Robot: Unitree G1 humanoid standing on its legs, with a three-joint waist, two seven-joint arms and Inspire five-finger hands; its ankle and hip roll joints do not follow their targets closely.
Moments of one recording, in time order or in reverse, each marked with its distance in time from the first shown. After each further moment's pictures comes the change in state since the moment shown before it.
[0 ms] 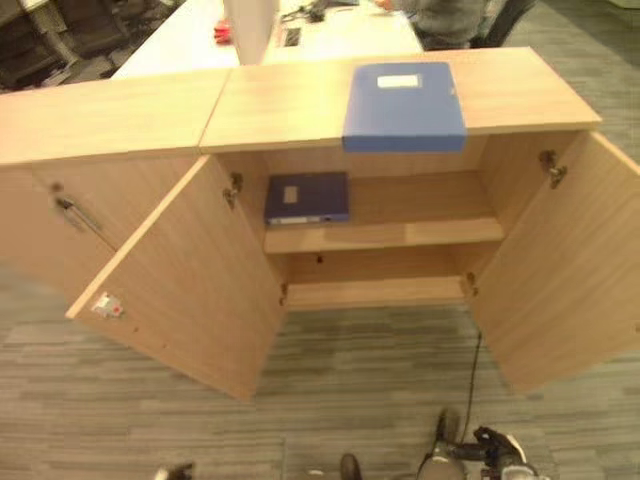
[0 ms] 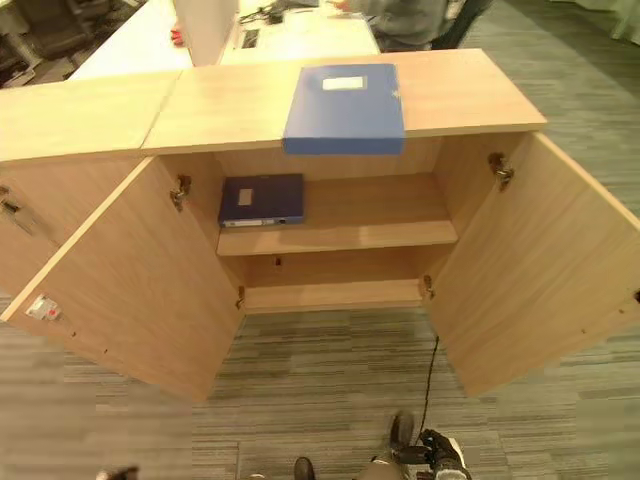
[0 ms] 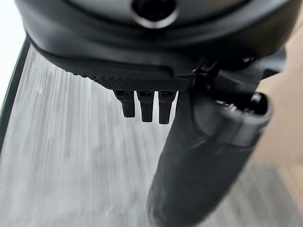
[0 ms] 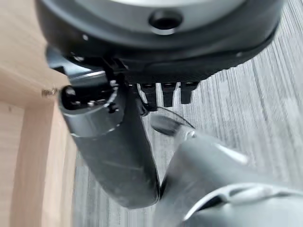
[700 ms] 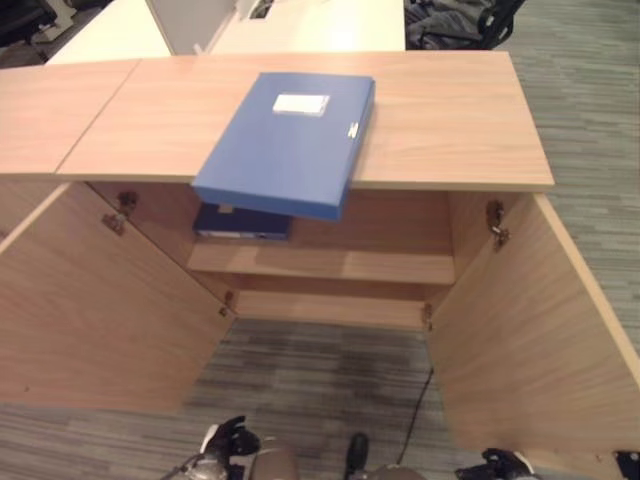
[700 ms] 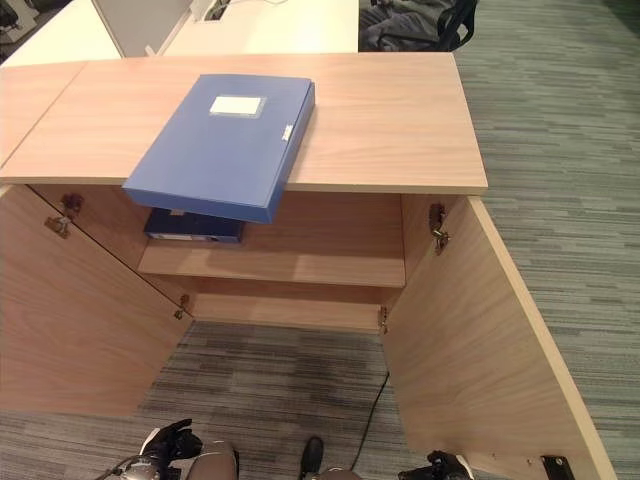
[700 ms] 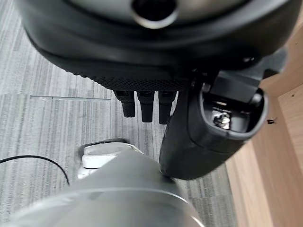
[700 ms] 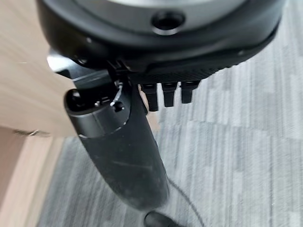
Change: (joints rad) left arm -0.190 -0.008 -0.030 0.005 -0.032 -0.018 -0.017; right arm -0.007 -0.046 0.139 0.078 -0.037 0.030 0.010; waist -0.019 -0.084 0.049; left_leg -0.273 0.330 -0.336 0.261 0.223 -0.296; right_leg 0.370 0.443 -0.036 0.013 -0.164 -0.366
